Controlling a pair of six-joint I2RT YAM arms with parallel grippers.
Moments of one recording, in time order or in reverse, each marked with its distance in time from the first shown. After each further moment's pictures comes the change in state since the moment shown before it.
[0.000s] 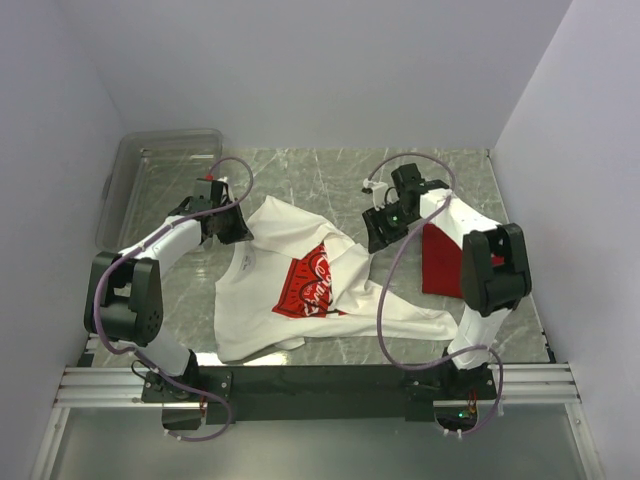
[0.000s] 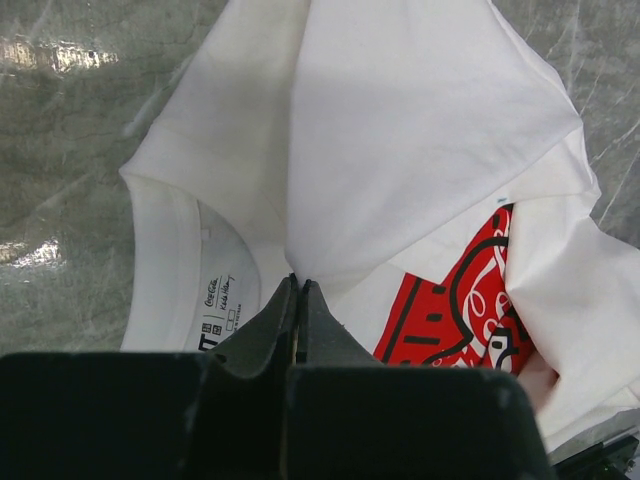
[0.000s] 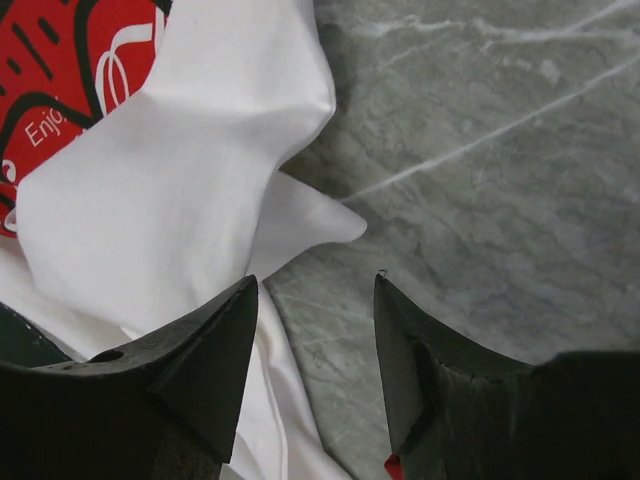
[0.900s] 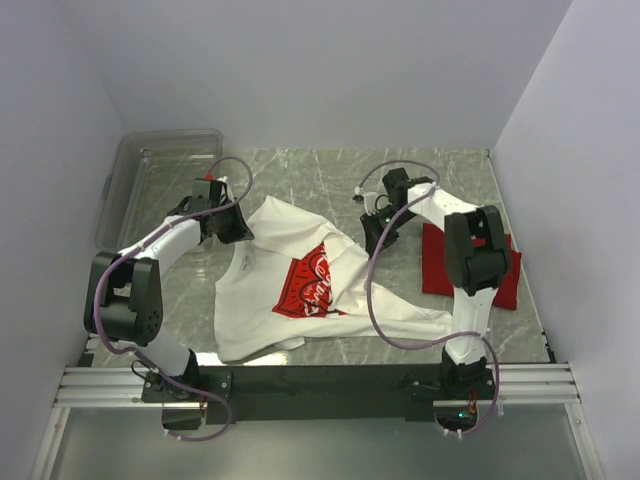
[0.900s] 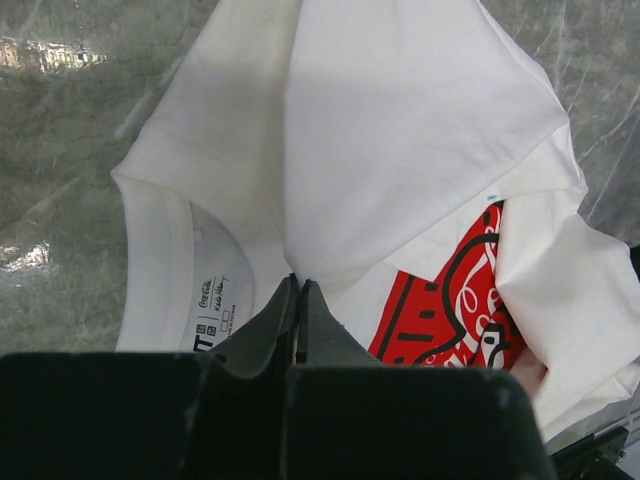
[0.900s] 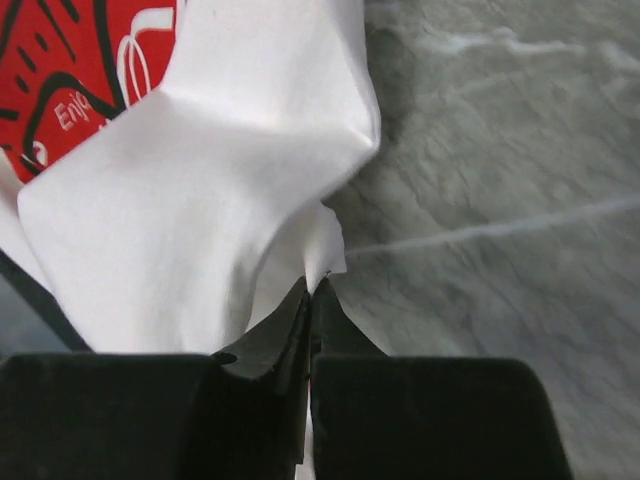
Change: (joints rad) left arm 0.008 0.000 0.000 0.007 0.027 0.000; right arm 0.000 0.249 0.150 -0.112 -0.163 -0.057
